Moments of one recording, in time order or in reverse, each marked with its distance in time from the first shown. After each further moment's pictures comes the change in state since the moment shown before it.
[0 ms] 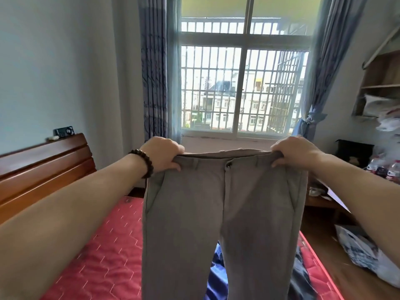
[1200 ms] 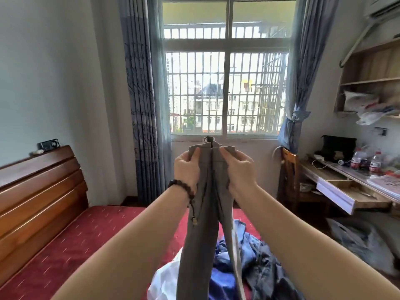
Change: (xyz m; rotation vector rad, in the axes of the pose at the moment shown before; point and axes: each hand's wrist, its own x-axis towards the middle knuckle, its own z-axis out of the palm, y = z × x) left_hand 0.051 0.140 -0.001 -1.789 0.455 -0.910; right_hand 0.000 -0.141 0.014 1.906 0.611 0.671
